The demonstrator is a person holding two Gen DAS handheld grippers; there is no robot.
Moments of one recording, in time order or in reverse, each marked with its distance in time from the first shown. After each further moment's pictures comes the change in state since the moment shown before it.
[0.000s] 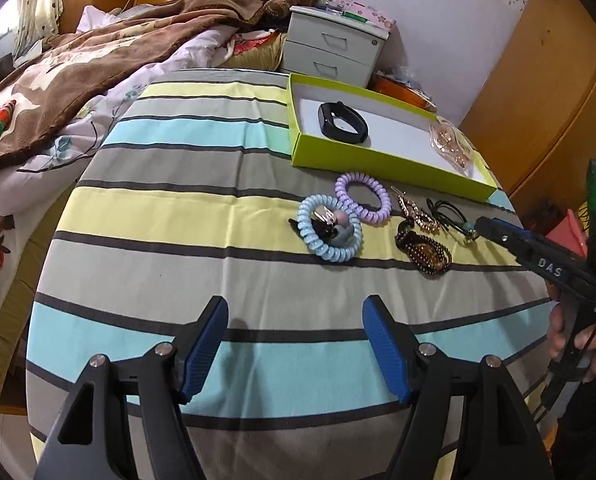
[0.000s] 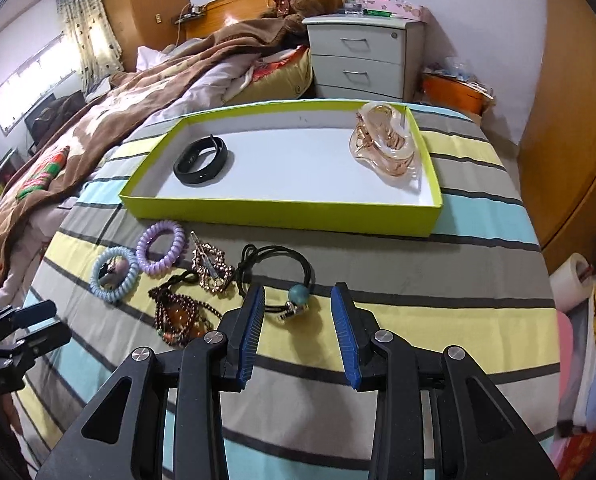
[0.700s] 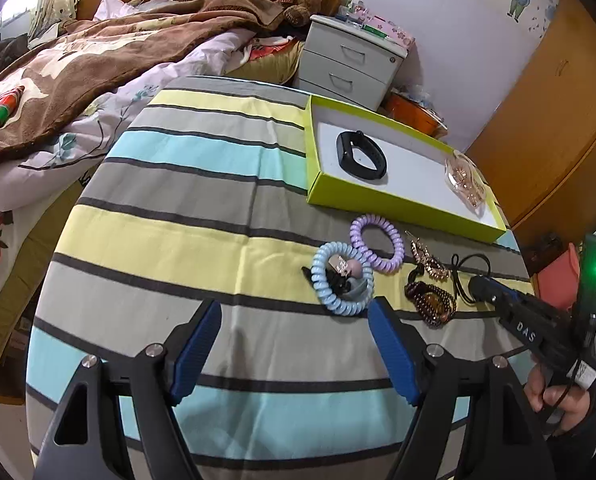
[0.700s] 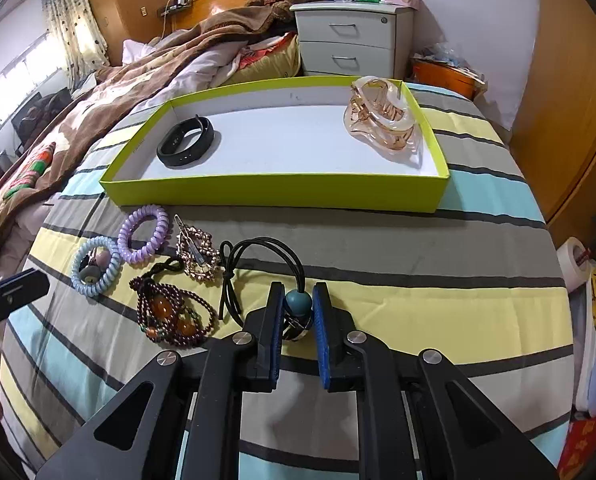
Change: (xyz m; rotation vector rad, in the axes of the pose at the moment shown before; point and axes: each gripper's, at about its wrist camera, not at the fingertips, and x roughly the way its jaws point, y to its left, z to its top) left arm 0.007 0.011 0.028 -0.083 -0.018 -0.003; right arm 0.006 -0.007 -0.012 0.014 0.020 -0.028
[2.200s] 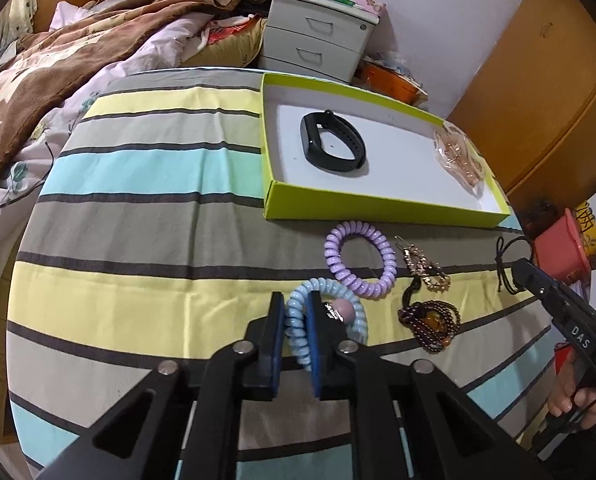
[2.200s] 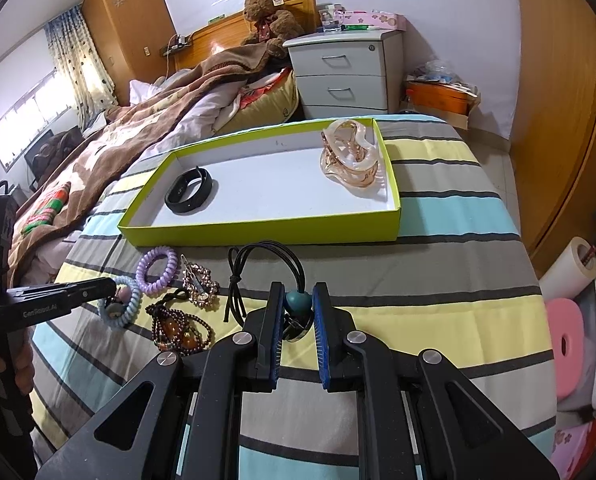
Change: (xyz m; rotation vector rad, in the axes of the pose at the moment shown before) left arm 0.041 -0.022 0.026 0.117 0.088 -0.049; right arm -0.033 -0.022 0.005 0.065 -0.116 0.061
